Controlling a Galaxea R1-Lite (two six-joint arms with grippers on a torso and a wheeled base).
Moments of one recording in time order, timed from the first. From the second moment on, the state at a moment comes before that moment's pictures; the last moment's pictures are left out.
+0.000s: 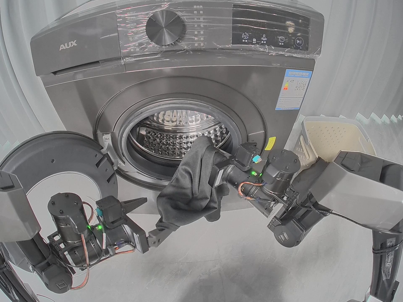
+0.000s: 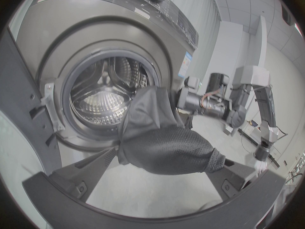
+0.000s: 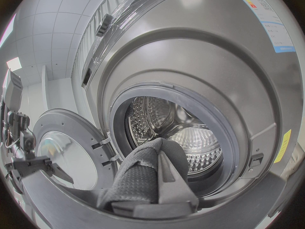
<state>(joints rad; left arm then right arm) -0.50 1.87 -0.16 -1.55 -0.21 -0.05 0.67 2.30 -1.02 -1.48 0.02 0.11</state>
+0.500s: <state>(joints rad) -0.50 1.89 -0.02 -1.54 -0.29 0.02 0.66 2.28 -1.03 -1.47 0.02 0.11</state>
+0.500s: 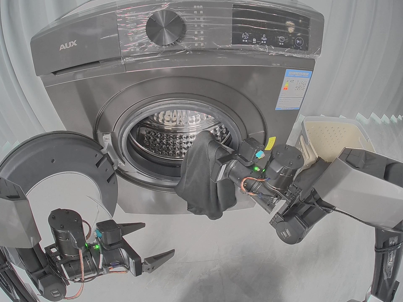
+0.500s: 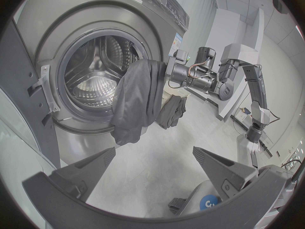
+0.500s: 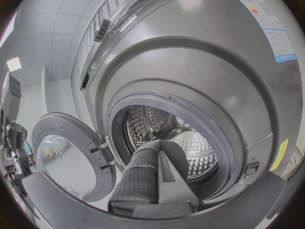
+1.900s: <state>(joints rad) -0.52 2.17 -0.51 -1.55 -0.21 -0.02 0.81 2.20 -0.95 -1.48 0.00 0.12</state>
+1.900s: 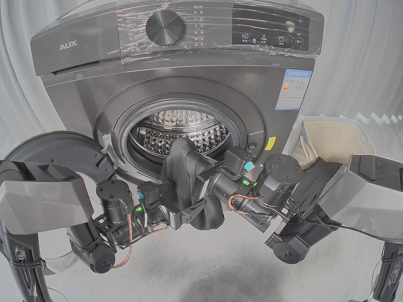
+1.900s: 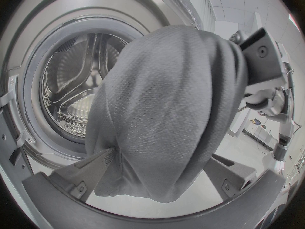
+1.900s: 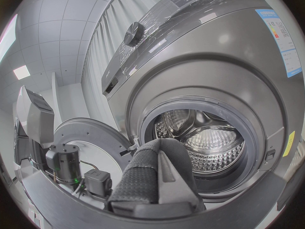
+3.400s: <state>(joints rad) -0.44 2.15 -0.62 -1.55 -0.13 -0.09 0.75 2.13 -0.63 -1.49 -0.02 0.14</state>
